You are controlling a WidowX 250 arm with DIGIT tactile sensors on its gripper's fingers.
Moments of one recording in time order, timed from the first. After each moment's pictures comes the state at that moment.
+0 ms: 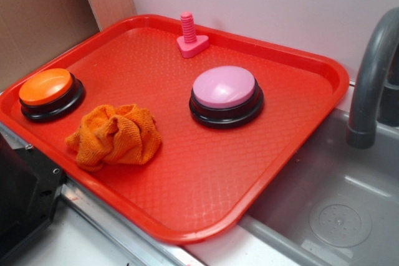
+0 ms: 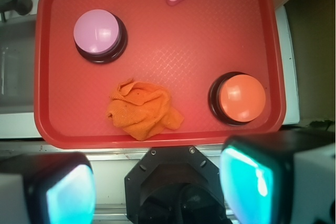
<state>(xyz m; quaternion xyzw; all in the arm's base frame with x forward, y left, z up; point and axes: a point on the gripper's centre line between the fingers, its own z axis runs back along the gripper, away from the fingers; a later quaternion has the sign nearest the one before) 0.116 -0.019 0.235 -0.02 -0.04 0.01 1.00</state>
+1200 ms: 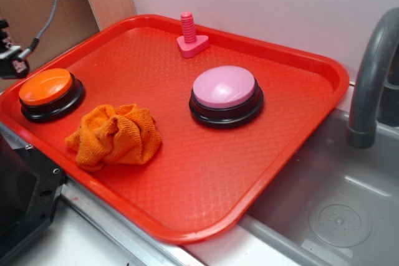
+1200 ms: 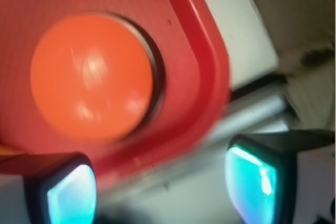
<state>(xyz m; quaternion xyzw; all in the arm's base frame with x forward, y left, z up) 0.108 0.142 0.073 -0.03 0.02 0.23 0.97</state>
